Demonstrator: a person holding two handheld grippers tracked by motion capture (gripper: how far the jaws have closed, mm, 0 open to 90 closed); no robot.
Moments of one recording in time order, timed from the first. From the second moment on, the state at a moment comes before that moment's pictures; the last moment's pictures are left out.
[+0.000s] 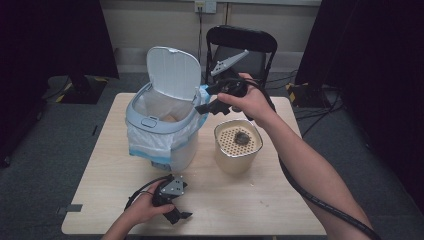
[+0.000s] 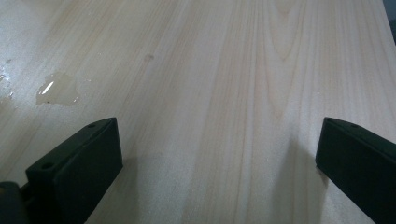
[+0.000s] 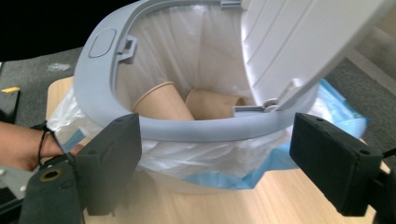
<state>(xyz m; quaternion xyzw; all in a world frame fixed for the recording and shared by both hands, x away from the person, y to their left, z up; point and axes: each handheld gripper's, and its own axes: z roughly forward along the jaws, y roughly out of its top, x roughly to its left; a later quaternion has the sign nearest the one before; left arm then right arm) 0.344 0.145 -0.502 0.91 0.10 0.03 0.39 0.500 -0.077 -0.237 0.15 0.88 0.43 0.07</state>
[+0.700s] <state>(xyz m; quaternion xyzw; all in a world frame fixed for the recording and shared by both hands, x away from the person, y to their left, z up) 0.344 0.145 -0.502 0.91 0.10 0.04 0.39 0.531 -0.053 -0.234 0.16 0.87 0.46 0.08</state>
